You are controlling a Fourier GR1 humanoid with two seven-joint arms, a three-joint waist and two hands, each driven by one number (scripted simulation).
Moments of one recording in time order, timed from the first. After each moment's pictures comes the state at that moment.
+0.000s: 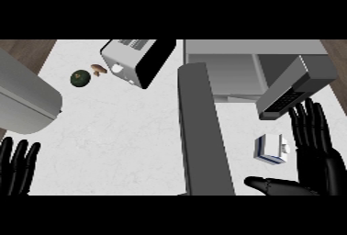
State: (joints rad) left arm 0.47 0.01 -0.02 -2.23 0.13 -0.10 -0.15; right arm 0.16 -0.03 0.04 -1.95 -0.05 -0.06 -0.11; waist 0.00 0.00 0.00
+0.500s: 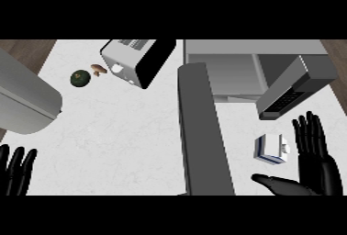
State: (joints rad) left arm 0.51 0.02 0.00 -2.22 0.16 -0.14 -0.19; right arm 0.20 -0.05 -0.06 -1.73 -0.08 -0.02 -0.29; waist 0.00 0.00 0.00
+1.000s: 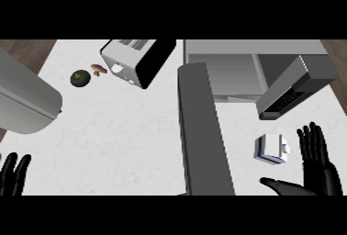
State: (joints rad) left arm 0.55 0.01 0.01 -2.27 0.16 -0.17 -0.18; right arm 0.19 -0.09 -0.16 -1.49 -0.10 0.05 -0.47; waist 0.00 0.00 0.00
